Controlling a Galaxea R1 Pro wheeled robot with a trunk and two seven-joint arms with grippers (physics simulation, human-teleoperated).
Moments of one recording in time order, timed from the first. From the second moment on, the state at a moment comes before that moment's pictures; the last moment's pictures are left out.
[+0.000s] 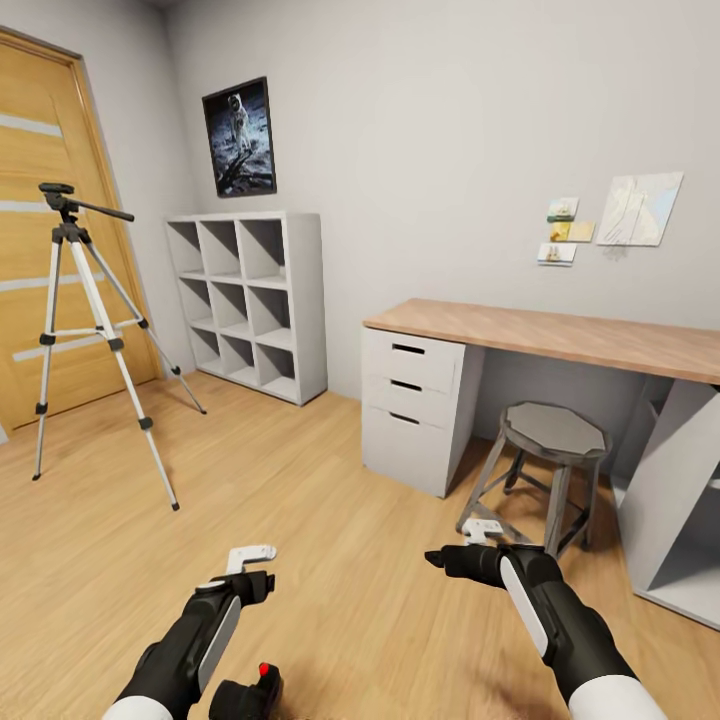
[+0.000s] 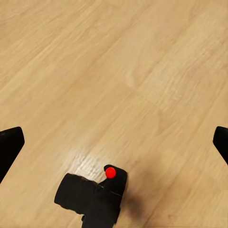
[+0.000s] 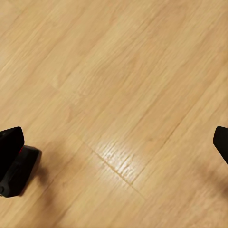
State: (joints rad) left arm -0.46 -0.05 0.01 -0.80 0.08 0.45 0.14; right arm -0.48 -0.04 0.03 -1.01 -0.13 0.75 0.26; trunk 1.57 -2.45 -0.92
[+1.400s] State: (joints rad) left arm -0.46 0.06 0.02 -0.58 0.08 0.28 0.01; right arm -0.48 -0.05 0.02 -0.97 -0.14 0.75 0.32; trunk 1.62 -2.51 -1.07
